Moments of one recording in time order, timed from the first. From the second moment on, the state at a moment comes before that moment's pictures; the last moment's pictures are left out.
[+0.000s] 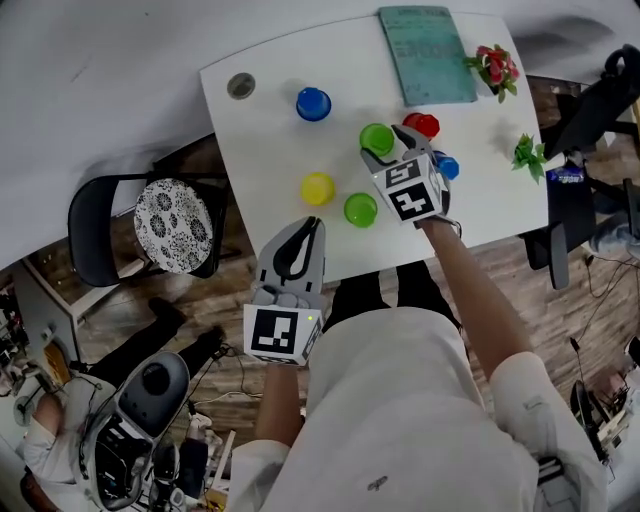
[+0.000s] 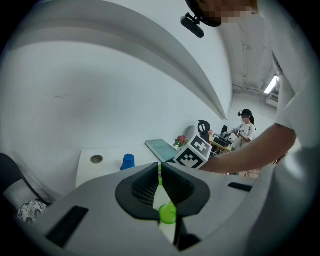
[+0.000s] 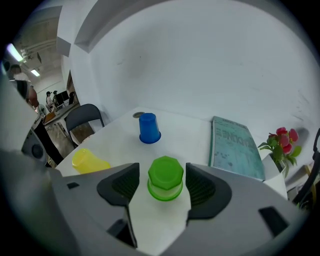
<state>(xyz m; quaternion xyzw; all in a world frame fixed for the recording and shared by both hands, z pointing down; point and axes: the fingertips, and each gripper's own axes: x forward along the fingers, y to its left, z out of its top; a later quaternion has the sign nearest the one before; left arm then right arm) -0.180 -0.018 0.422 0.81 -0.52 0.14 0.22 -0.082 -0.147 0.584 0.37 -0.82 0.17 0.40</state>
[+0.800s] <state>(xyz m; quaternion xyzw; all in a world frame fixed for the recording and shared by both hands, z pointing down) -0.190 -0.010 0.417 0.81 -0.53 0.13 0.21 -0.075 -0.149 0.564 0.38 -0.82 0.17 0.39</state>
